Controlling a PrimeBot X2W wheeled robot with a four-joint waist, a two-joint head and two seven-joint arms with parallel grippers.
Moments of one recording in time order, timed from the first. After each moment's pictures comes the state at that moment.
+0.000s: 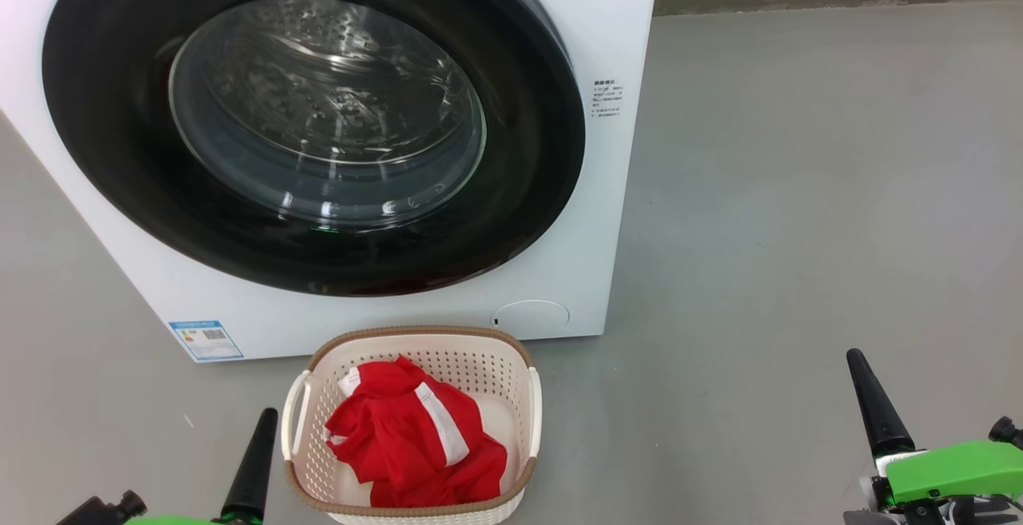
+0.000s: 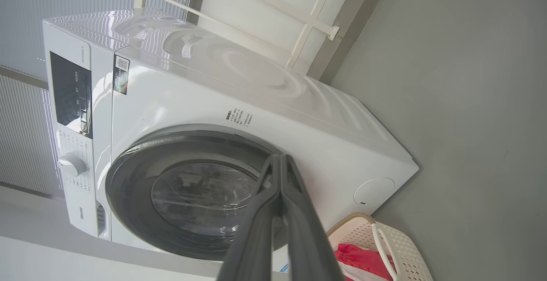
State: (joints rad) left arm -0.02 0.05 0.03 0.24 -1.32 -0.10 0.03; right arm 0.01 -0.04 -0.12 0.22 1.31 0.13 0.02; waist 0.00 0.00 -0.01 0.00
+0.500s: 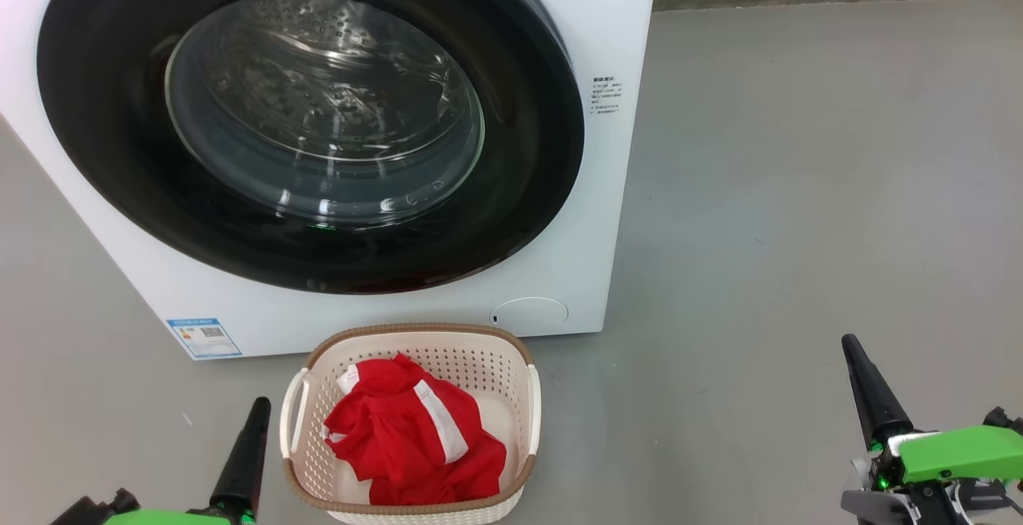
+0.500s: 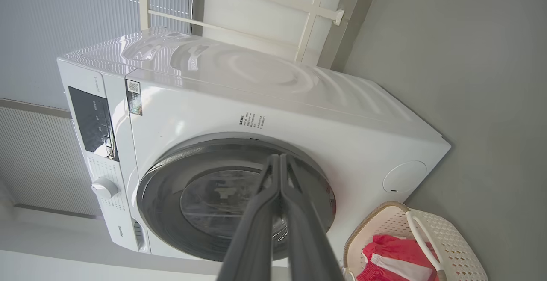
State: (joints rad) left arm -0.05 0.05 0.05 0.25 -1.48 -0.11 0.07; right arm -0.02 -0.04 -0.12 0.25 1.49 0.13 0.06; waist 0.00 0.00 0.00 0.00
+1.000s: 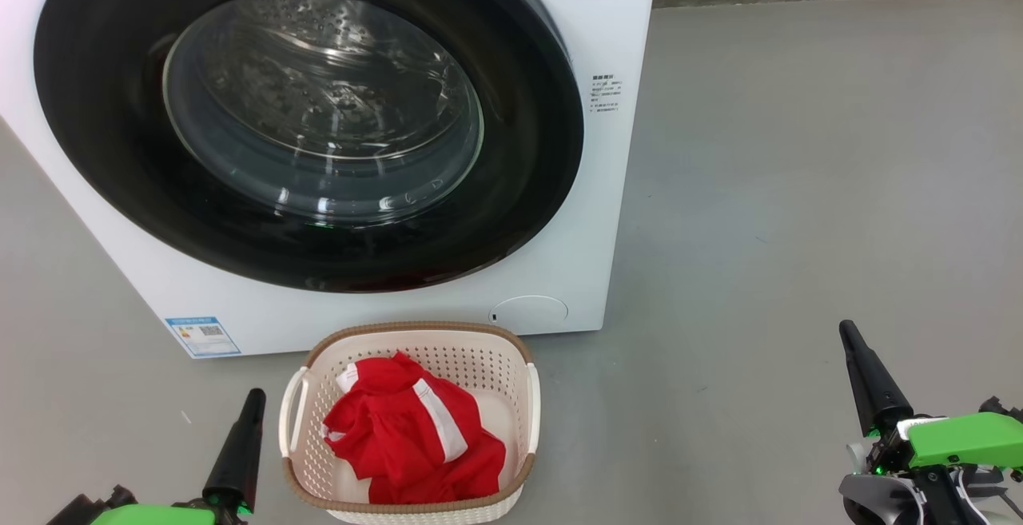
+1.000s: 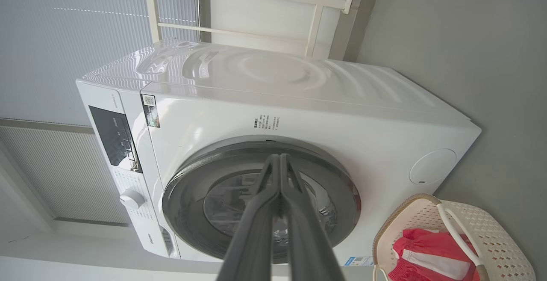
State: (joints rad) left arm -0.07 0.05 0.07 0.27 -1.60 -0.12 0.10; right arm -0.06 -0.04 -0.12 0.27 1.61 0.13 0.10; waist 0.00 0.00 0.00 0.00
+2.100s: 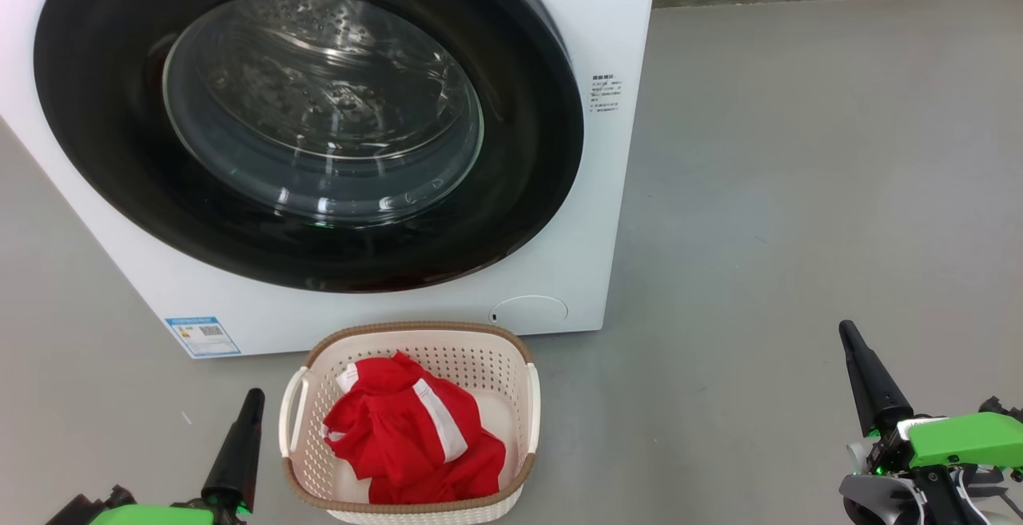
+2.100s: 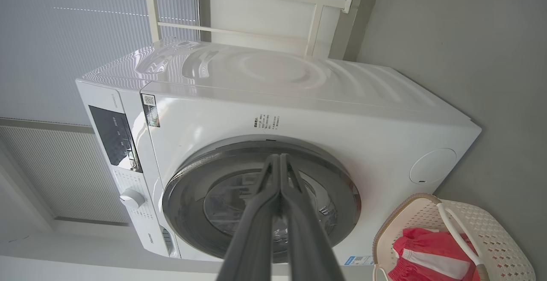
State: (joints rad) left arm -0.07 0.04 0.07 0.27 -1.60 -0.12 0.10; right arm -0.07 -0.04 -0.12 0.27 1.61 0.13 0.10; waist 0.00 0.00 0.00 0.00
